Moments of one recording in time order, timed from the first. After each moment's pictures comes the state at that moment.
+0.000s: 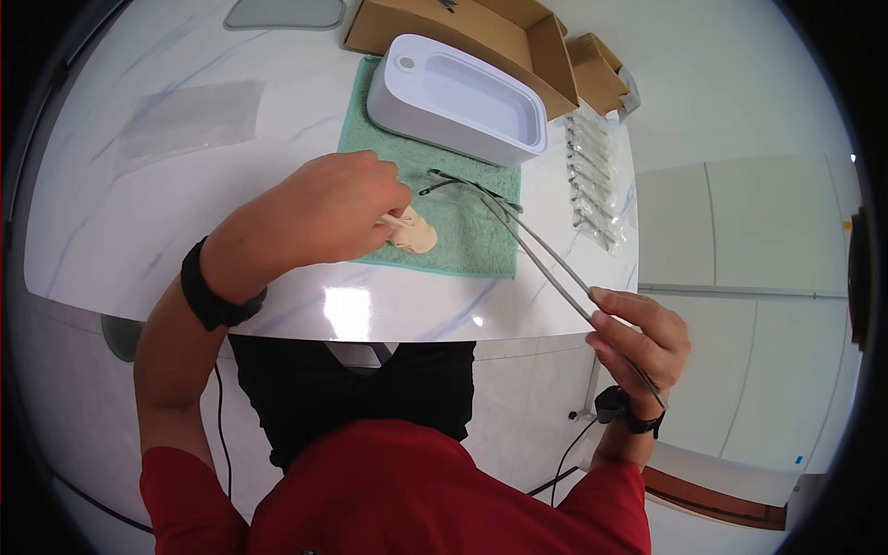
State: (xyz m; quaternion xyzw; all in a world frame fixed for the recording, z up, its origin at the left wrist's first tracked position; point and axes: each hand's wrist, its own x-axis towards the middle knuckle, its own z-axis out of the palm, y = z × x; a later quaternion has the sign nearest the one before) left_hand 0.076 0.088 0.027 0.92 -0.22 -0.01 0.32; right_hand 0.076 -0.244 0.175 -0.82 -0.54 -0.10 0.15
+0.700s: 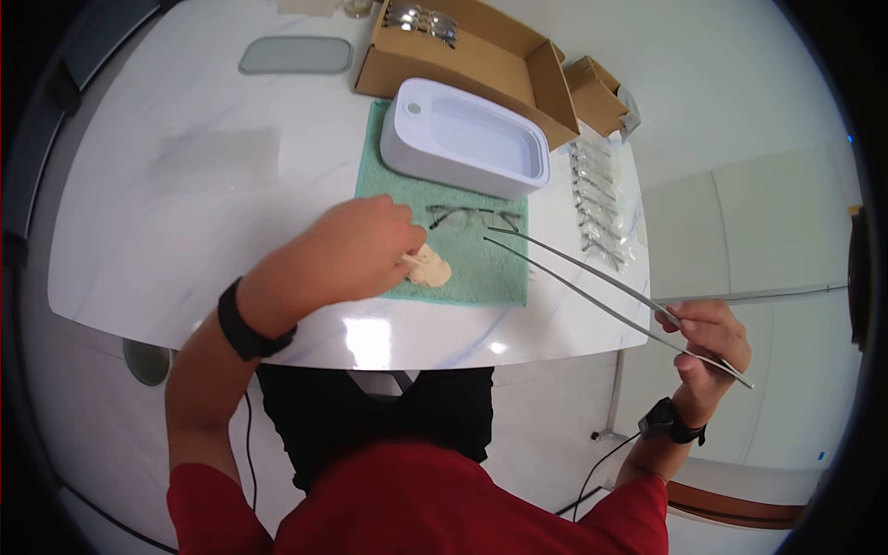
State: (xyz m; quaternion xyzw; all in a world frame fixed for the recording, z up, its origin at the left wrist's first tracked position) left_hand 0.076 0.087 0.023 0.92 -0.23 0.00 0.30; right_hand 0.084 -0.270 0.210 -0.82 -0.46 -0.08 0.34
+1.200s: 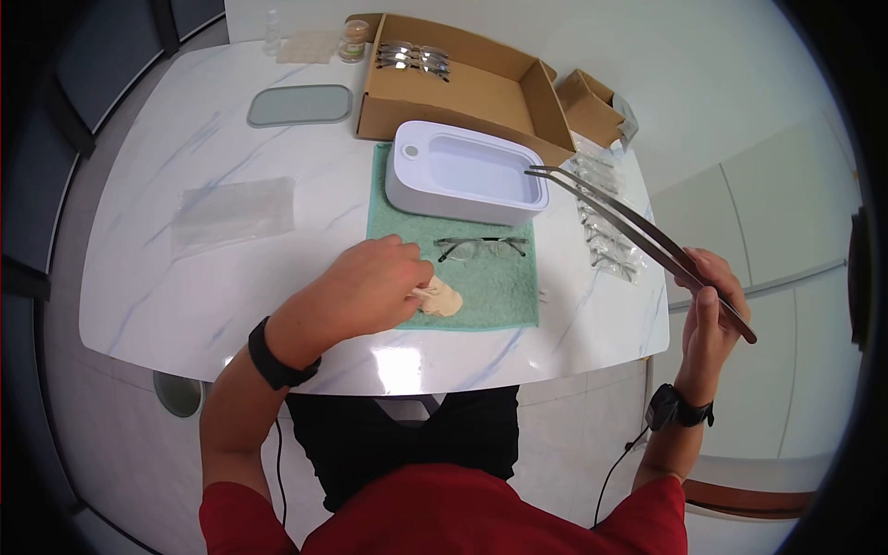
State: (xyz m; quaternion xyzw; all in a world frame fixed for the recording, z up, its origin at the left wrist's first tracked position) left_hand 0.077 0.087 0.032 0.93 -0.24 -0.03 0.29; right_hand 0.117 -0.286 0.187 -0.81 -0.35 -0.18 0.44
